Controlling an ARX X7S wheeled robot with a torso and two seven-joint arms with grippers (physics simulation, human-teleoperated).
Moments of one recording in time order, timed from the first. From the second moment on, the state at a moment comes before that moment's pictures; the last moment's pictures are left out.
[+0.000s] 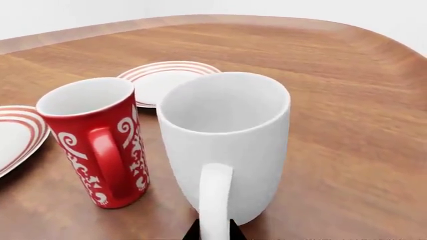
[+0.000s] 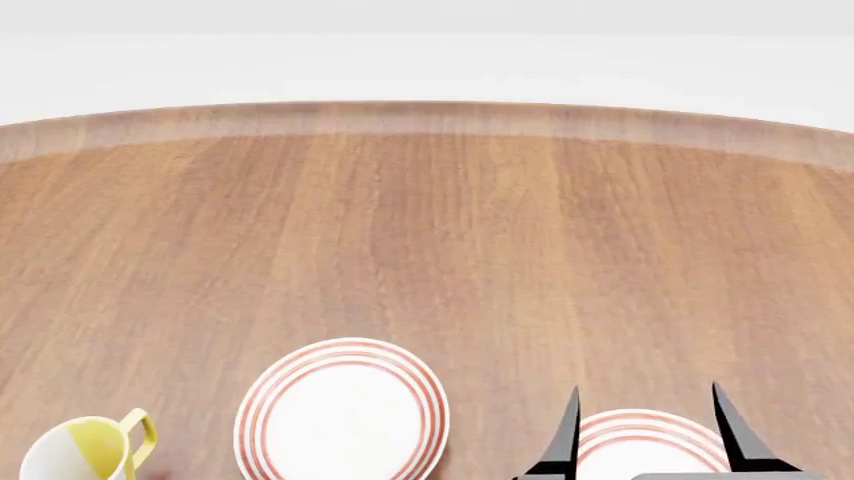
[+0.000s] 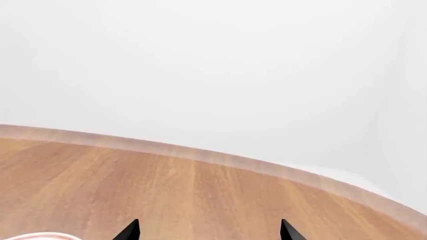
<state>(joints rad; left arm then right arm) 0.34 -0.19 0.21 -0.15 0.07 0.38 0.72 0.00 0.32 -0.09 -0.58 0.13 0.46 0.23</state>
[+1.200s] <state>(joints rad) 0.67 -0.30 0.17 0.07 0.04 0.66 0.62 0.00 0.32 -0.10 -0.56 0.15 0.43 0.25</state>
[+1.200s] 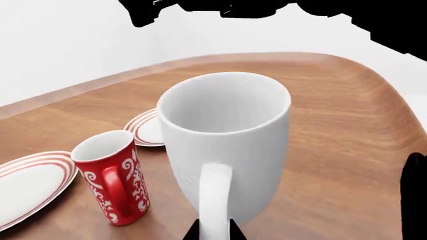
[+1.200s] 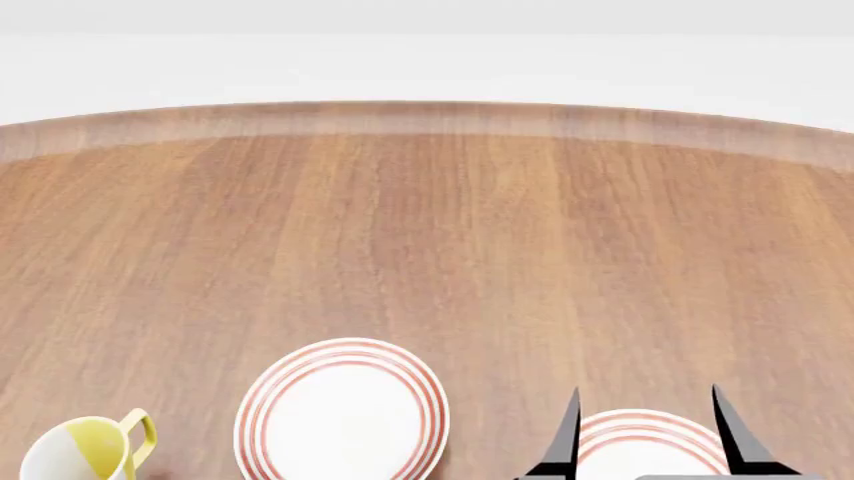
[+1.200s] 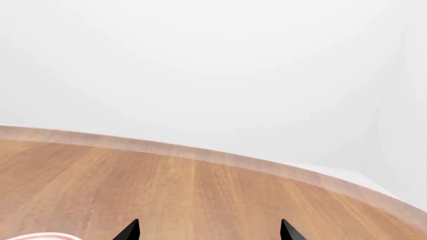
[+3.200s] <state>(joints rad) 0.32 -0.37 0.07 0.35 -0.45 0.24 0.10 0.00 0.33 -0.10 -0.56 0.19 0.38 0.28</state>
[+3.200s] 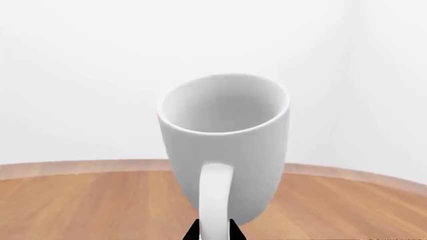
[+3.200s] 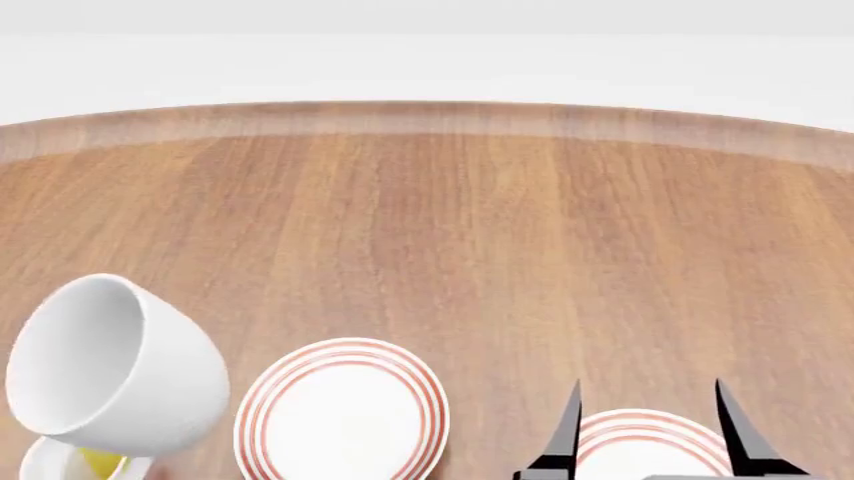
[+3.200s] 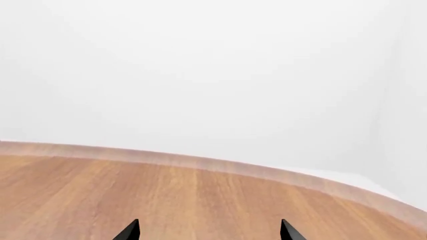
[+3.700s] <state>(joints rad) 0.17 -0.40 0.13 0.34 -0.40 0.09 0.07 0.00 0.34 -0.11 -0.55 0.19 0.38 0.29</state>
